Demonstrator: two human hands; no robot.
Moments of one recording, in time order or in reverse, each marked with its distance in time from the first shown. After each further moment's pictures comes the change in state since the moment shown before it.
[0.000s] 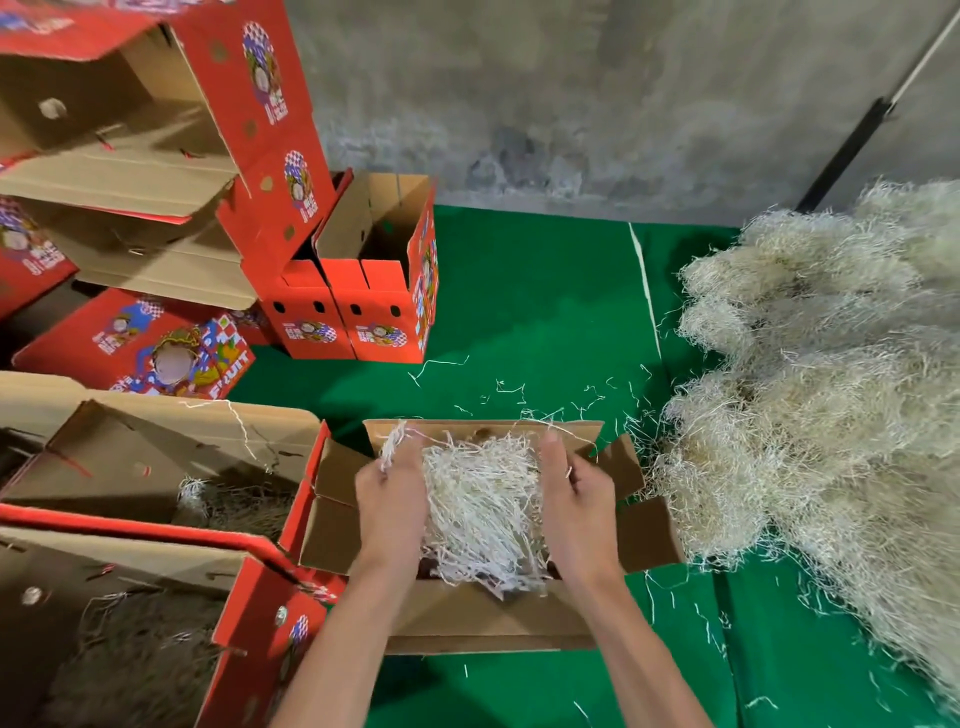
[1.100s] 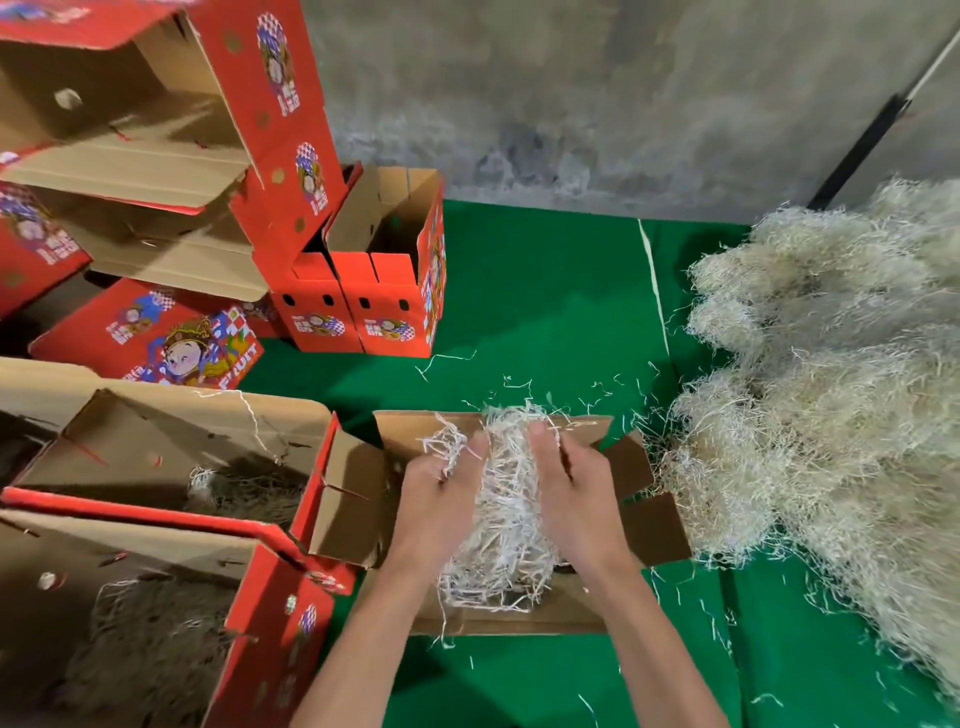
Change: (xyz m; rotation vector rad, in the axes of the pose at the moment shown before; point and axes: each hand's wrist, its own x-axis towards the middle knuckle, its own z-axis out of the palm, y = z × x) left_hand -0.021 -0.006 0.007 0.337 -0.243 0.218; right_hand 0.004 -0.016 0.003 -0.050 -0.203 -0.068
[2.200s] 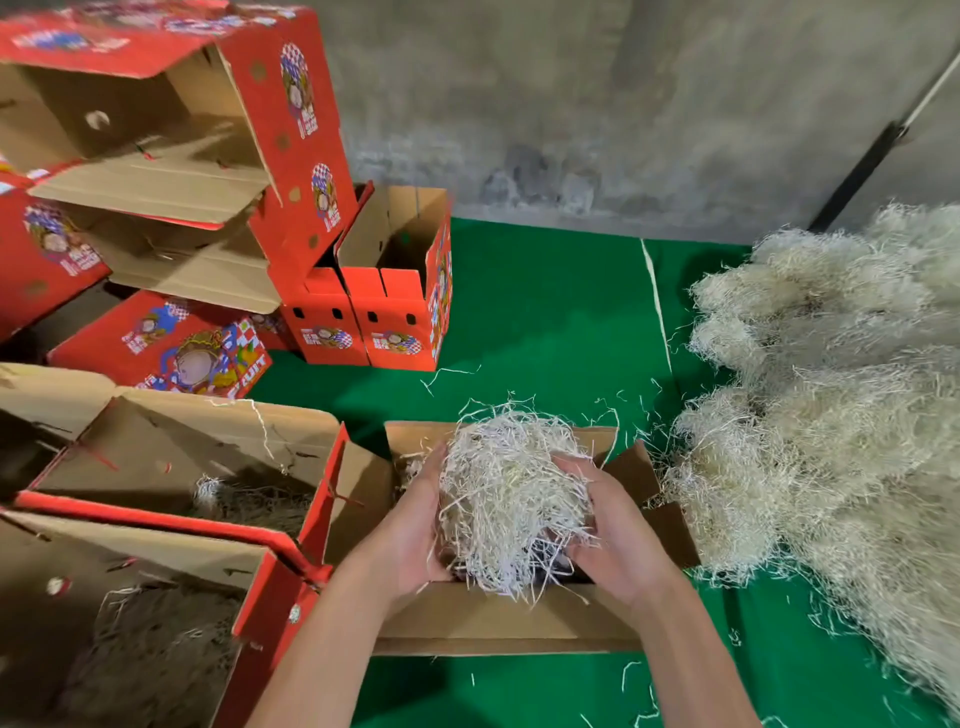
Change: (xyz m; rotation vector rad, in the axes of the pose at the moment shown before) left_hand 0.027 -0.012 -0.031 -0.336 -0.390 -0.501; right_hand -0.002 0.009 -0.032 0.530 -0.179 0.609
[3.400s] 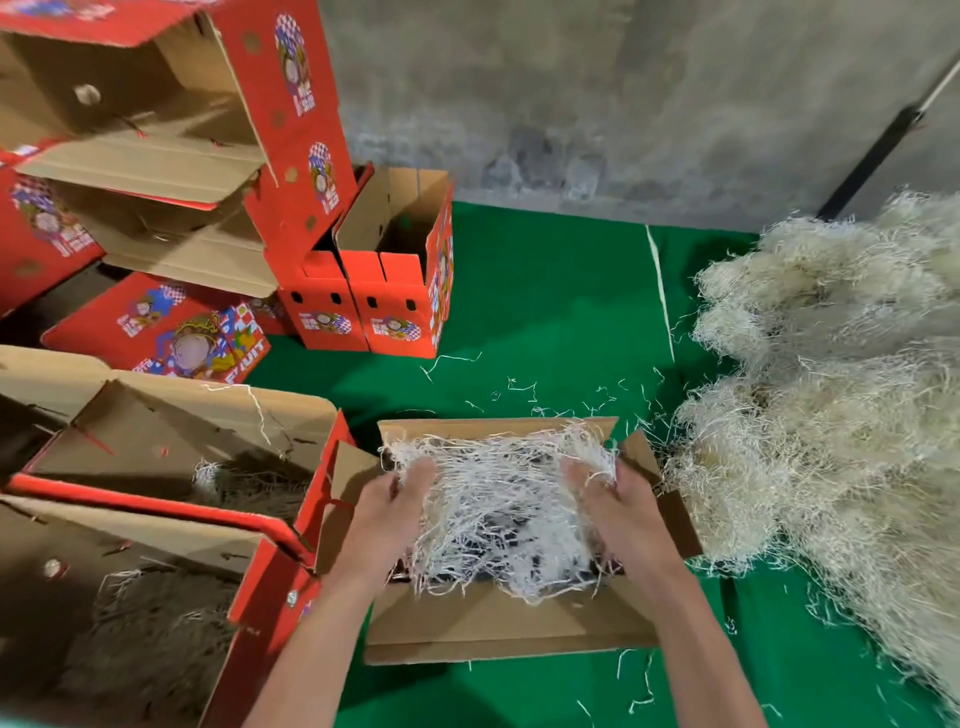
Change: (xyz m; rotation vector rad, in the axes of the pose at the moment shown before) left_hand -0.007 -0.017 -0.027 0.428 0.438 0.317; right_hand 0.003 0.009 -0.022 -0.406 0.206 -0.207
